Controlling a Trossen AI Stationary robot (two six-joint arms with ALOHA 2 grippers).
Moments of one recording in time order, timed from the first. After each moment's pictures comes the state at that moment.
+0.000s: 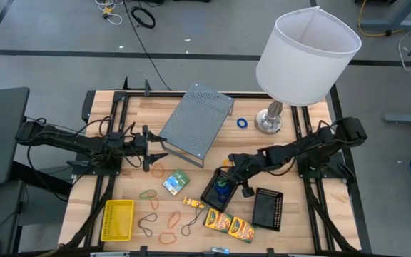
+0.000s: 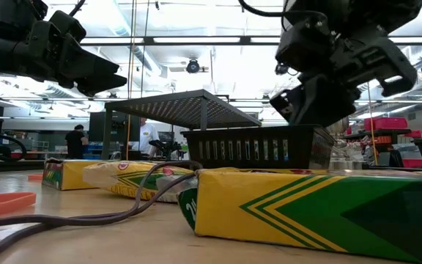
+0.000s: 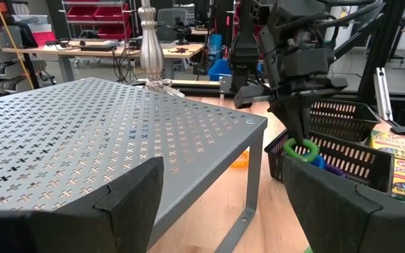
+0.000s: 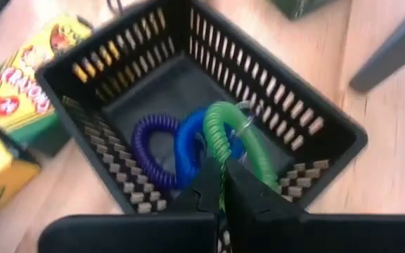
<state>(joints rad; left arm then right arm) -0.07 0.62 0.05 0.53 -0.23 0.01 0.19 1.59 0.74 0.02 -0.15 -0.08</state>
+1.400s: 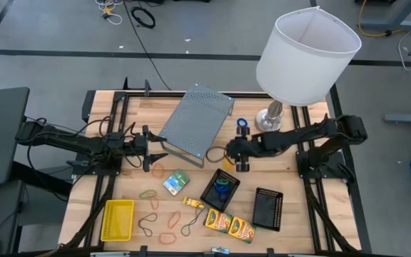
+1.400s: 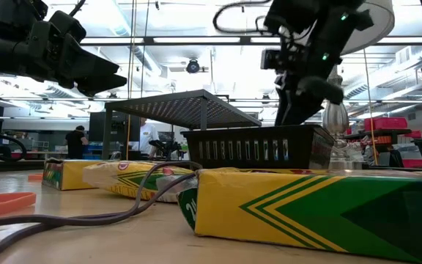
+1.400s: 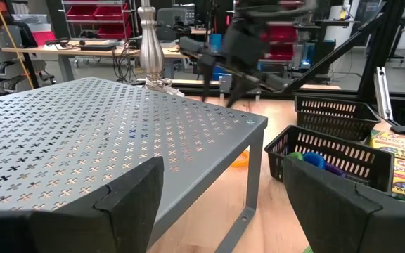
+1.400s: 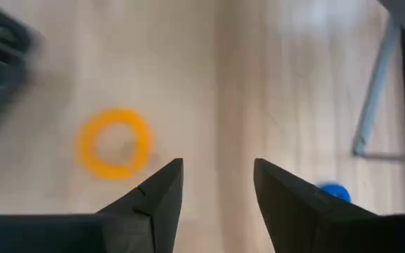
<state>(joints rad) -0.07 0.62 0.05 0.52 -0.23 0.01 0.02 1.56 0.98 -0.56 0.34 -0.11</state>
